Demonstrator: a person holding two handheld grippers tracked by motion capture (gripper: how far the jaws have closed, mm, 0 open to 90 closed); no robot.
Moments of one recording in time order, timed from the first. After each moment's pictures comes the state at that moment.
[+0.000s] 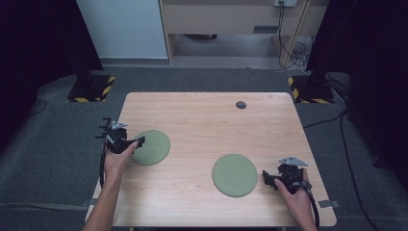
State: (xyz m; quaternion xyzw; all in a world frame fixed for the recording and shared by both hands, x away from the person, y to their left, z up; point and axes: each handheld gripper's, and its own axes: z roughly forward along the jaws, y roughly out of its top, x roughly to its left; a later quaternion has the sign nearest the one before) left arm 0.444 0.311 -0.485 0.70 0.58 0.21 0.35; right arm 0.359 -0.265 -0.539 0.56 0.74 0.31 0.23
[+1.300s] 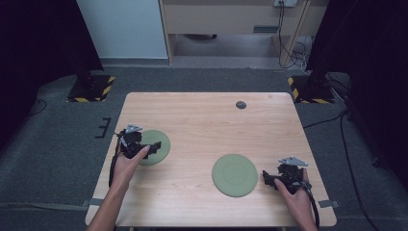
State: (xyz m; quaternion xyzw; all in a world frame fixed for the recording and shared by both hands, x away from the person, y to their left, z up) left arm 0.430 0.261 -0.480 0.74 0.53 0.17 0.39; right arm 0.359 -0.265 -0.539 0.56 0.74 0.31 0.23
